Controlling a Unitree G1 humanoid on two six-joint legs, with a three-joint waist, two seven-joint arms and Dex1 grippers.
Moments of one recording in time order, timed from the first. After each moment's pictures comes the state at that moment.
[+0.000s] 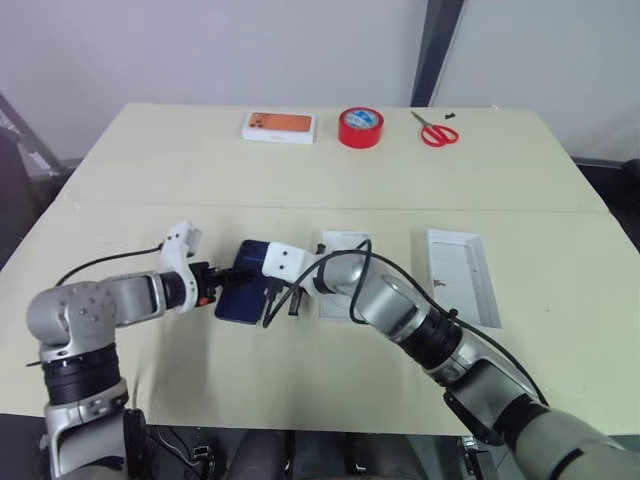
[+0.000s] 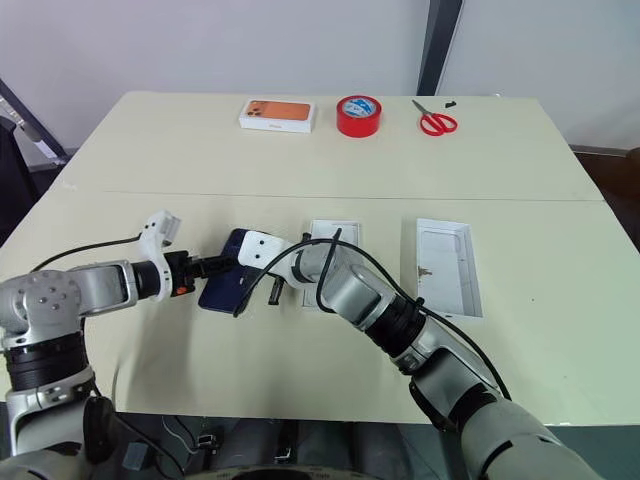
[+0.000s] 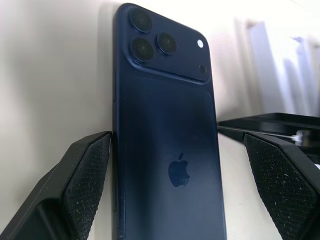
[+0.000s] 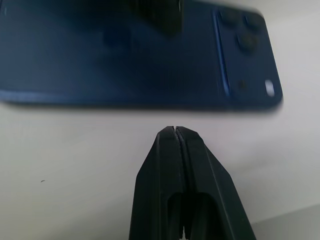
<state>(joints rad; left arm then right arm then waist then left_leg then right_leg) -0.44 0.43 0.42 -0.16 -0.85 1.55 -0.25 -0.78 -0.19 0.68 0.07 -0.16 0.74 0.70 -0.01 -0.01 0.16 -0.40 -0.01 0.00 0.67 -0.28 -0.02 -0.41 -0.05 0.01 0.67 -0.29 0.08</state>
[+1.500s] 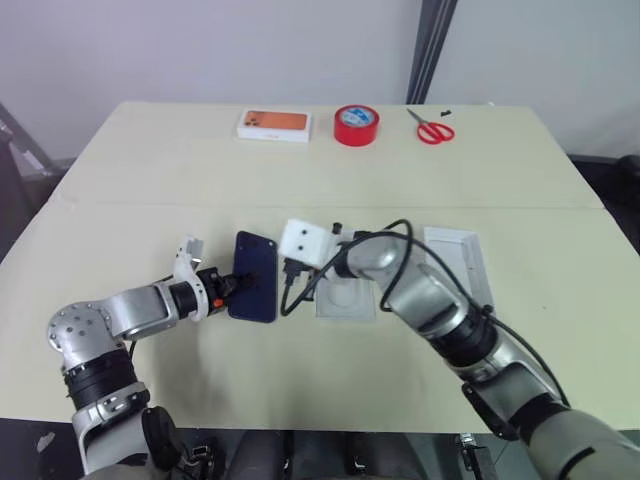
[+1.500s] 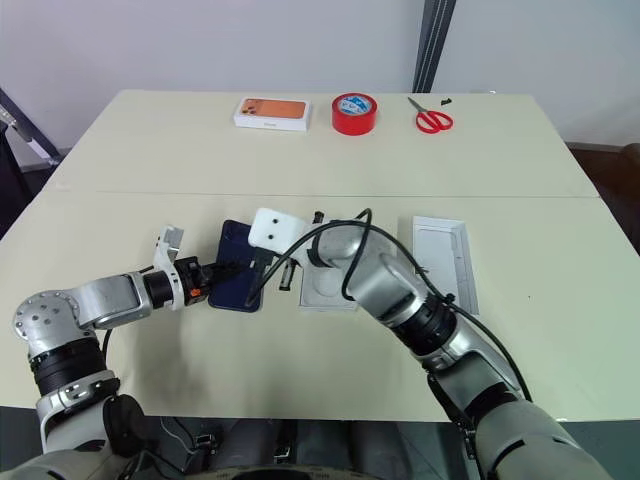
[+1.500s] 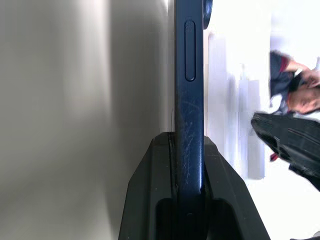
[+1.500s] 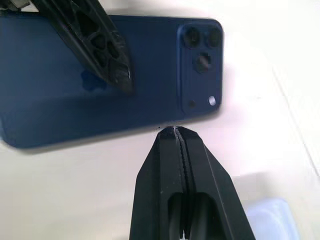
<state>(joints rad) -0.46 0.30 0.66 0.08 -1.41 1.56 0.21 -0.78 -0.35 0.54 -0.23 -0.13 0.85 0.81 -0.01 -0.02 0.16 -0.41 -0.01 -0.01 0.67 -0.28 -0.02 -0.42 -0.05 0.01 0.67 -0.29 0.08</state>
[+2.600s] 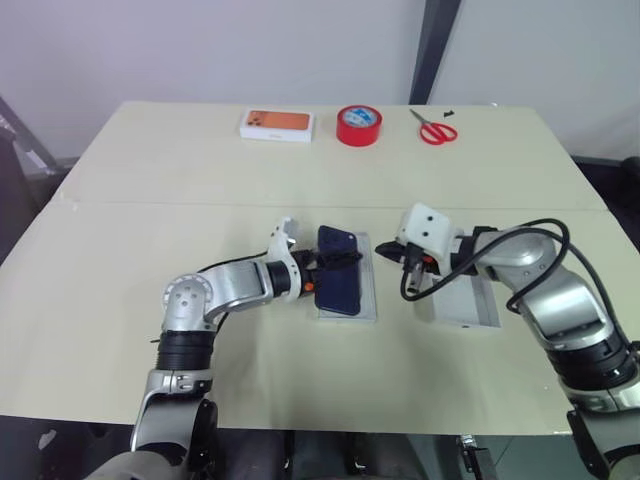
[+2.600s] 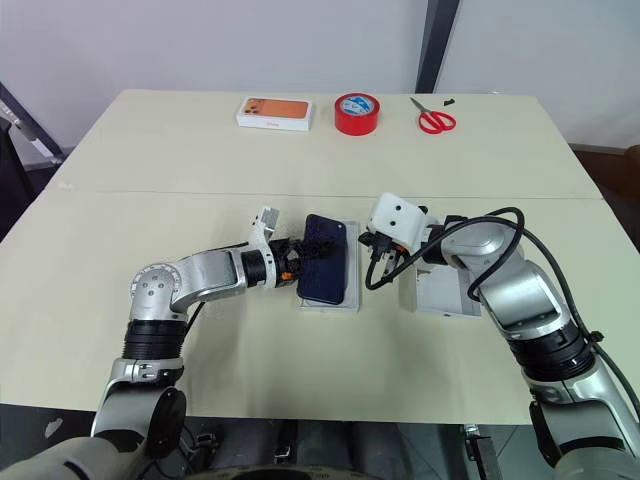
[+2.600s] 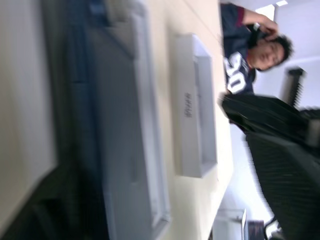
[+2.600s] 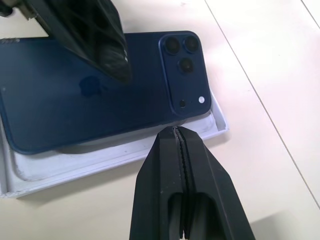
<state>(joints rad) -0.55 0.17 0.10 0.08 -1.62 1.22 0.37 -0.52 -0.75 0.19 -0.32 0.10 0.66 0.93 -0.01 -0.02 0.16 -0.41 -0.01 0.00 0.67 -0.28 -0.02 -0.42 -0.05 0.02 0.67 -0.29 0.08</state>
